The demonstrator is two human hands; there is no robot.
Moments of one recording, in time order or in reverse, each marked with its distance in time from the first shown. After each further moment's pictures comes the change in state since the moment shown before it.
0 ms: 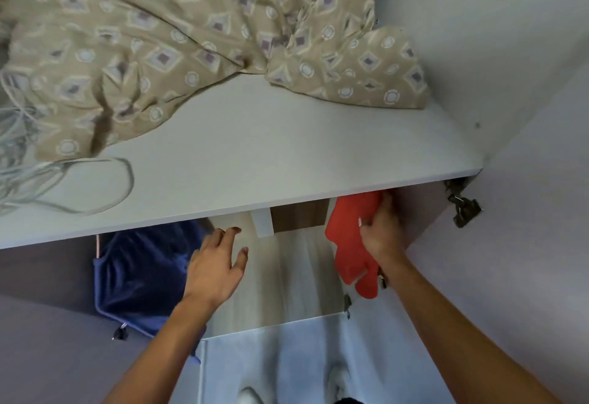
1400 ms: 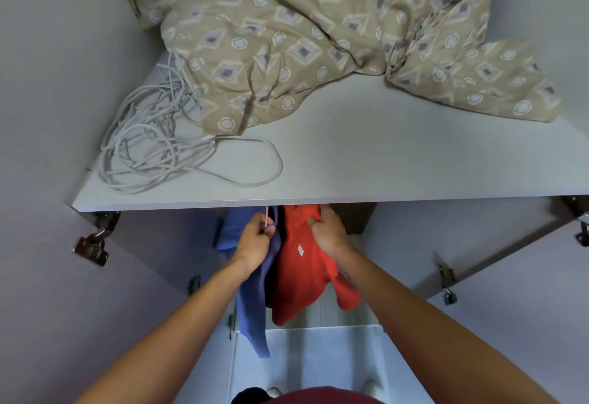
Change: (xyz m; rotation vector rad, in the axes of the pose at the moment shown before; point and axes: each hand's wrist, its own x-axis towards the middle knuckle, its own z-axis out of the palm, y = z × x) left_hand 0.037 -0.135 0.002 -0.808 -0.025 -0.307; right_hand -0.104 -0.209 0.161 0.189 -0.463 -0.125
